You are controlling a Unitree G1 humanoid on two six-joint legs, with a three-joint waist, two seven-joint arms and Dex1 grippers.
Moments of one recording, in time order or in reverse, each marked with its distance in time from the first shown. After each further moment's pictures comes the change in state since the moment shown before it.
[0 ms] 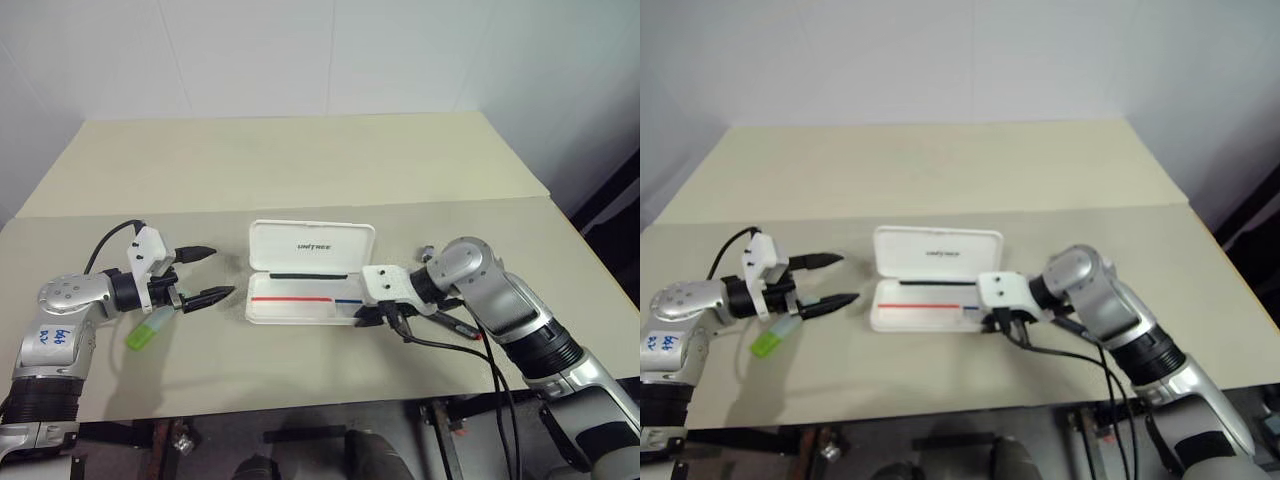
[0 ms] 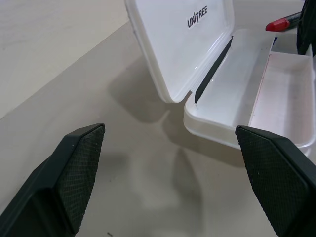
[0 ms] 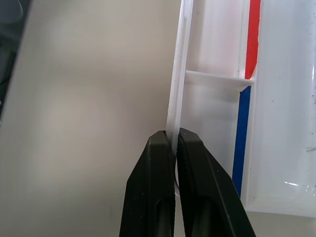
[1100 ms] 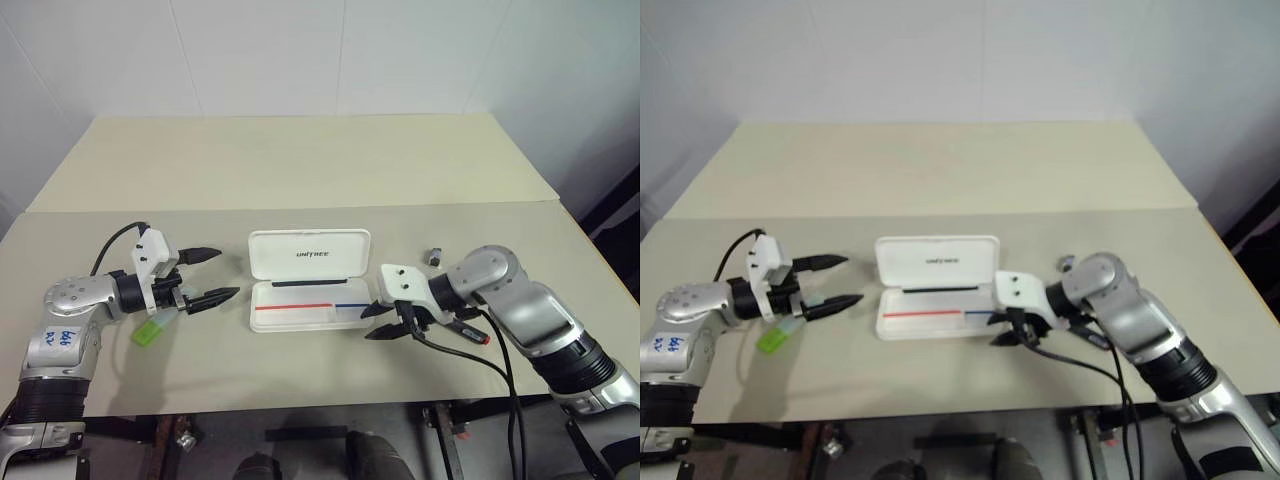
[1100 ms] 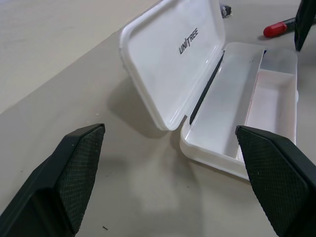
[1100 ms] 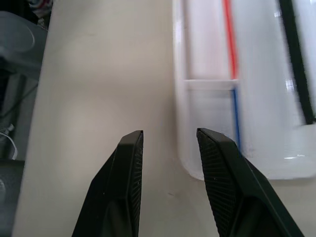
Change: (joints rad) left arm 0.000 -0.029 -0.003 0.000 0.000 -0.005 -0.013; right arm 0.099 -0.101 -0.042 -0.127 0.144 0.127 -0.086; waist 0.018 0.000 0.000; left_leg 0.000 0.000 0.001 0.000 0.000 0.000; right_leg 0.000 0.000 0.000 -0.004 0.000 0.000
